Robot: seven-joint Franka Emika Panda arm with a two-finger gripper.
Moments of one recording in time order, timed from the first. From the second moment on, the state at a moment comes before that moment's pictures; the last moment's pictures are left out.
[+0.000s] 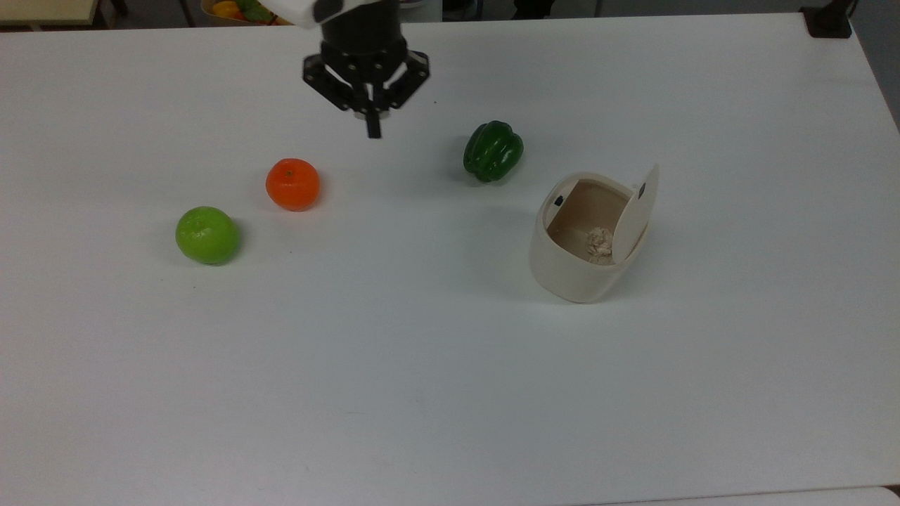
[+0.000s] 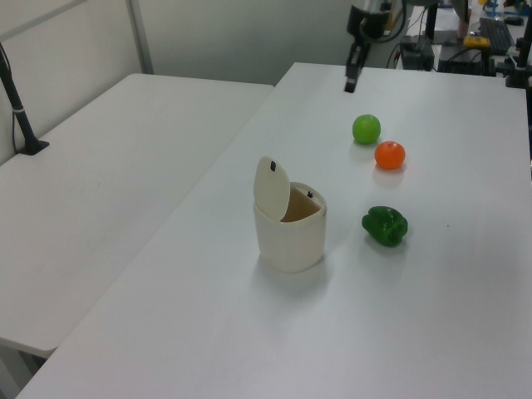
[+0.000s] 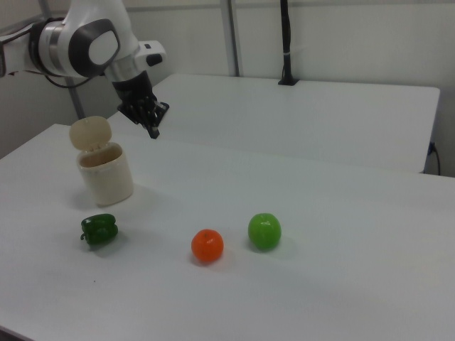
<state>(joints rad) 0.20 0.18 -0.10 -1.57 0.01 1.98 -0.05</state>
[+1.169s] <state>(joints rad) 0.49 0.37 -0.08 -1.50 0.07 2.52 -0.05</state>
